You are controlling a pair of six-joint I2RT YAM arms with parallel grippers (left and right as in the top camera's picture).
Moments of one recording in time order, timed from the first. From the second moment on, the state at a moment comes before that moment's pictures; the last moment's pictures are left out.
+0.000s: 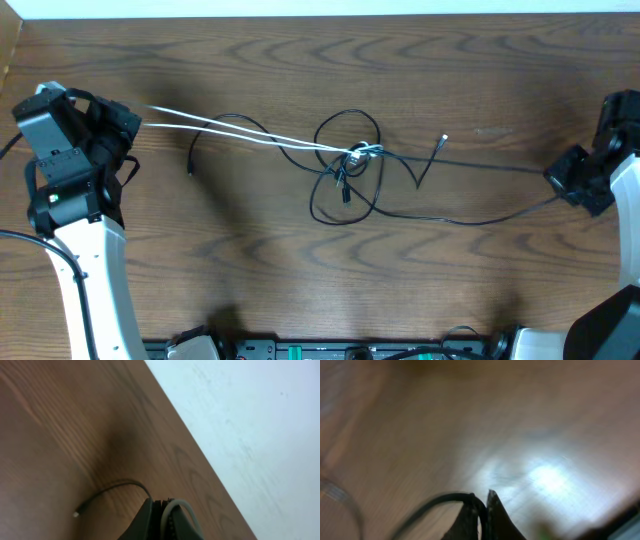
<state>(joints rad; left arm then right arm) 0.37 1.24 1.17 -0.53 0.19 -0.75 -0.33 1.53 1.24 -1.10 0.01 0.54</state>
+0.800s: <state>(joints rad) -0.23 1.24 1.19 -0.41 0.68 -0.39 0.20 1.54 1.24 -0.74 -0.48 -0.09</state>
